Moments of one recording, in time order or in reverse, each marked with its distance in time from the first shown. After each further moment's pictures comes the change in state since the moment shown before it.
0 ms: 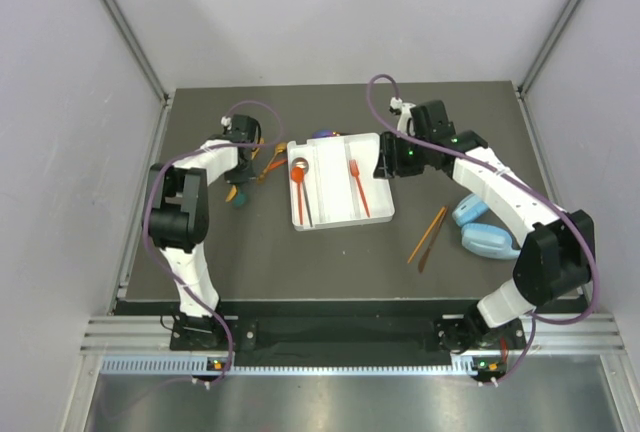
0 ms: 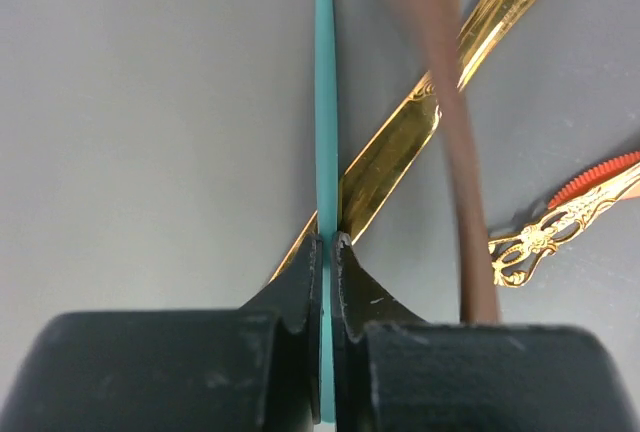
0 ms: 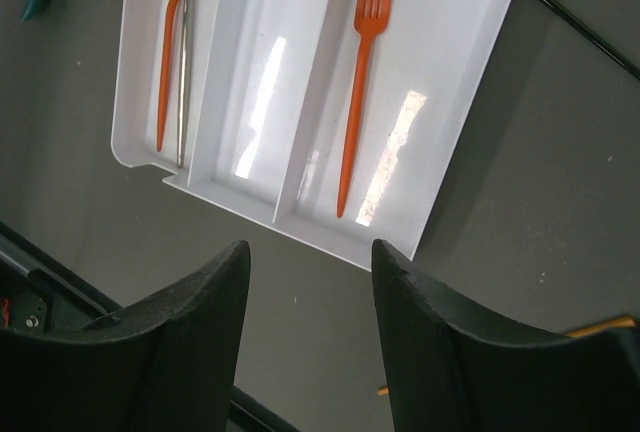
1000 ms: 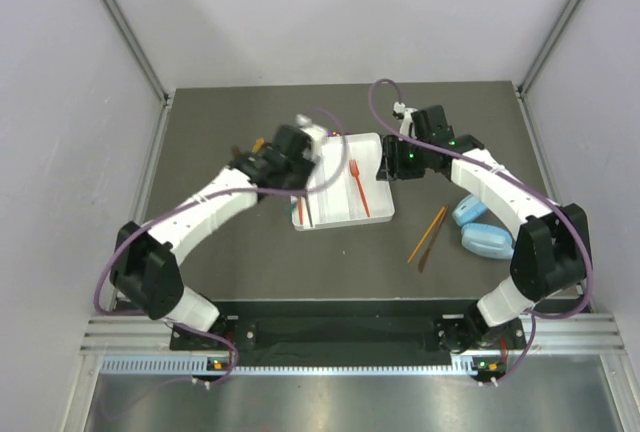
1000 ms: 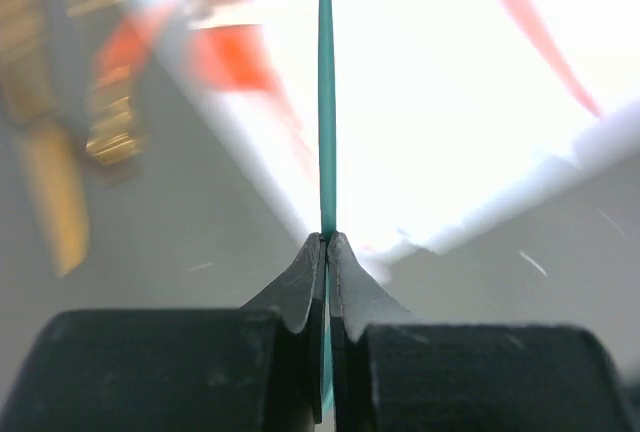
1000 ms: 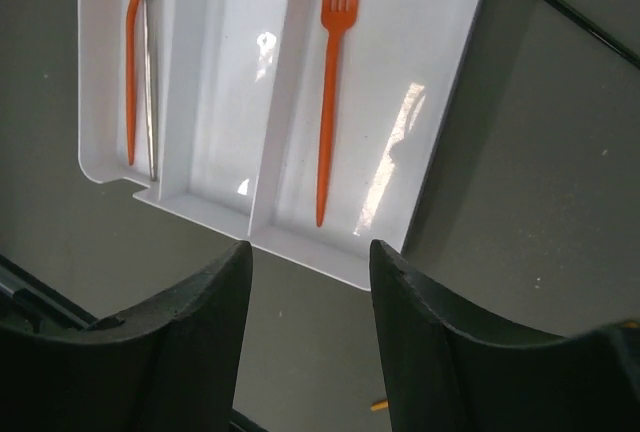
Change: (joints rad) left arm -0.355 -0.449 -0.076 -0.084 0.235 0.153; right arm -0.018 0.027 -0.061 0.060 0.004 0.019
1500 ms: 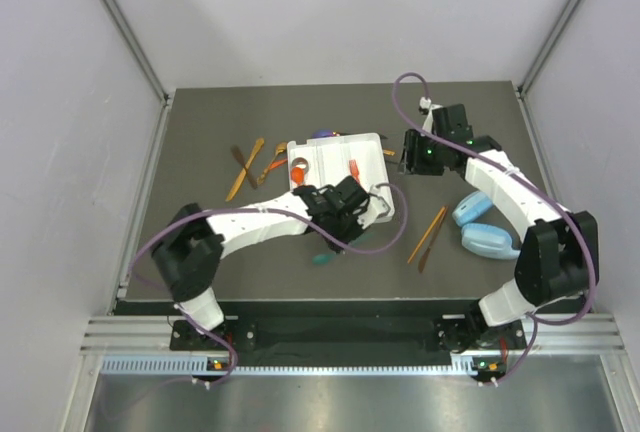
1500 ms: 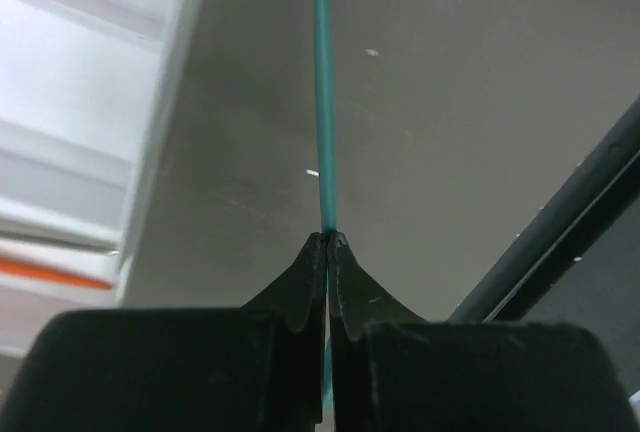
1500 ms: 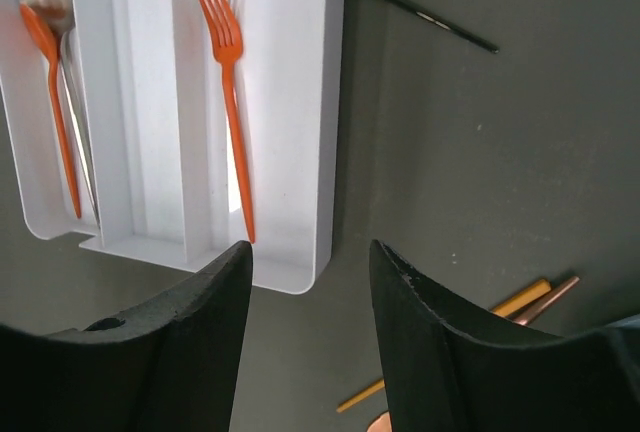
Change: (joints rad) left arm -0.443 0.157 -0.051 -0.007 0.209 0.180; right arm -0.109 -0.027 -0.035 0.006 0.080 0.030
